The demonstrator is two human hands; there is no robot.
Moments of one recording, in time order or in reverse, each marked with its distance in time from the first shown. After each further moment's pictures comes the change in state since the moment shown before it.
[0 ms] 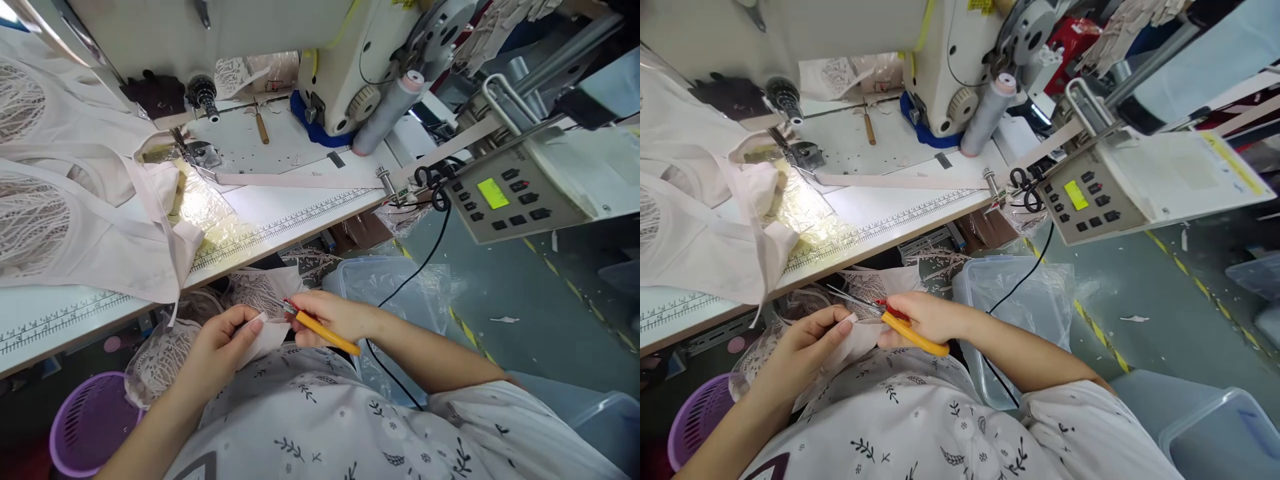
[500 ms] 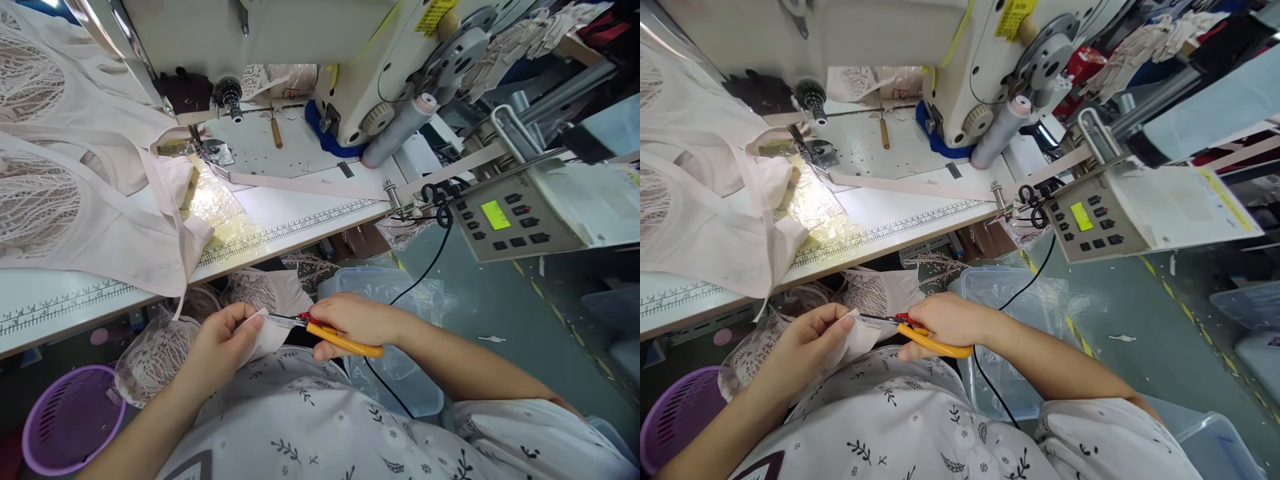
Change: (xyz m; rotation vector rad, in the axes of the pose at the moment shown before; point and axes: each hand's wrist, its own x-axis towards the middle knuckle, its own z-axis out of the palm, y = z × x) left_hand 0.000 0.000 0.006 -0.120 0.055 -0.145; right_hand -0.013 -0.015 -0.023 -0.523 -0.260 0.151
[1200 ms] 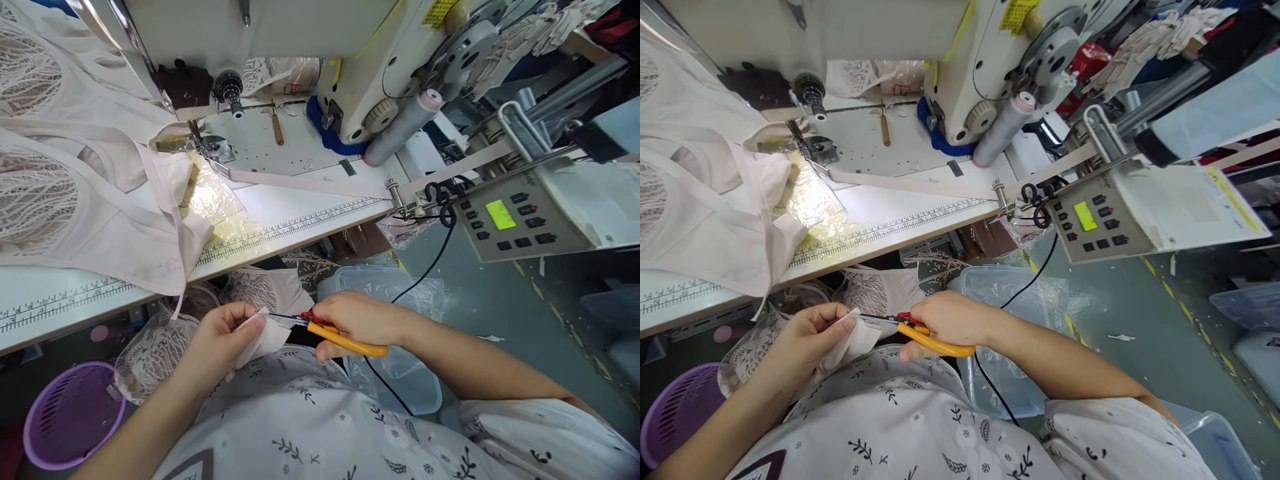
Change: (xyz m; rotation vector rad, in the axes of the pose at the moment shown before) left_hand 0.003 -0.010 -0.002 -0.172 -0.022 -0.145; right_hand -0.003 -0.003 -0.006 0.006 -0.072 0.091
